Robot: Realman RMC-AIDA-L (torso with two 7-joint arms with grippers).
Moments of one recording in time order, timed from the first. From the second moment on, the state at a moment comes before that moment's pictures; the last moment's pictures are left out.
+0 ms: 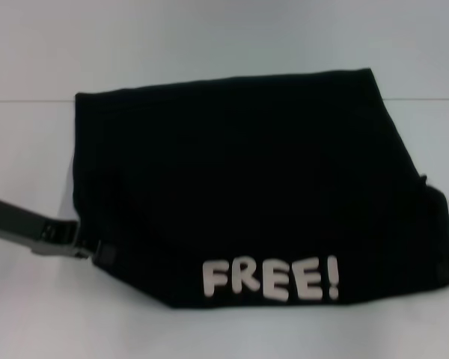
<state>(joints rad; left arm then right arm) -0.70 -1.97 0.57 0.78 2.55 1.75 -2.40 0.59 2.02 -0.72 -1.00 -2.63 -1.62 2.65</state>
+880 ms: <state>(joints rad) -0.66 -1.95 0.42 0.85 2.57 2.06 -2.26 0.49 2.01 -0.48 -1.08 -2.48 -1.95 2.46</state>
